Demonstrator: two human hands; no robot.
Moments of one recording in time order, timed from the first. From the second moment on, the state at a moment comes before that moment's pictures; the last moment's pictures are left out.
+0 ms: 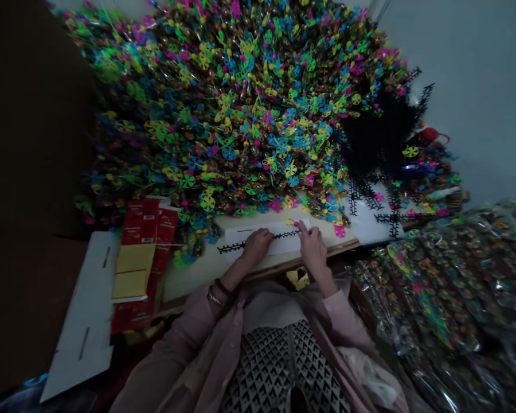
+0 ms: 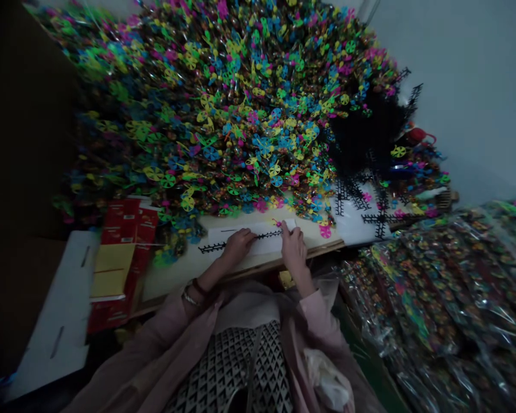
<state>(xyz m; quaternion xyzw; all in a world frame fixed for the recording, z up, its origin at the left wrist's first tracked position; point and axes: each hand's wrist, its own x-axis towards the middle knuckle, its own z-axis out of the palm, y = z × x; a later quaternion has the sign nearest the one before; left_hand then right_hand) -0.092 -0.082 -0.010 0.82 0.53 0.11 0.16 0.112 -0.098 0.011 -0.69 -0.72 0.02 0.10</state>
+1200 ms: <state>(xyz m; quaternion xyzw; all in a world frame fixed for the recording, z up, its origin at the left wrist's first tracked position) -0.091 -0.080 -0.003 0.82 0.53 0.09 0.20 0.109 -0.130 -0.001 -0.53 -0.81 0.05 0.24</state>
